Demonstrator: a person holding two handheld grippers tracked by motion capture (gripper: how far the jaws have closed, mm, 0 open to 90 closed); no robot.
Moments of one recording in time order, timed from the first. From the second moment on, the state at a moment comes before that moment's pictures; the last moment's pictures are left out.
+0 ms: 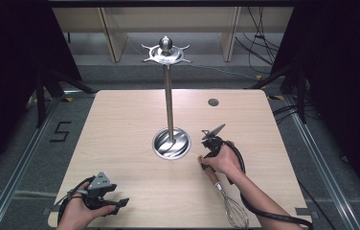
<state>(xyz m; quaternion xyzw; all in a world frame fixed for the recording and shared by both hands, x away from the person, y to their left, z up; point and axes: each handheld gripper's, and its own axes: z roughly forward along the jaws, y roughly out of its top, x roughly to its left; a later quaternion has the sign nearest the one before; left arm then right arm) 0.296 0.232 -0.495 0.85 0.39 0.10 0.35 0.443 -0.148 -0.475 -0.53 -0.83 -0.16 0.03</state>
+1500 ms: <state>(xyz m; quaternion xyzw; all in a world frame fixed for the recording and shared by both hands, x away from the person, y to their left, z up) 0.295 0.232 -0.496 0.85 0.40 0.10 0.35 0.398 -0.193 -0.383 -0.37 -0.80 -0.44 -0.15</state>
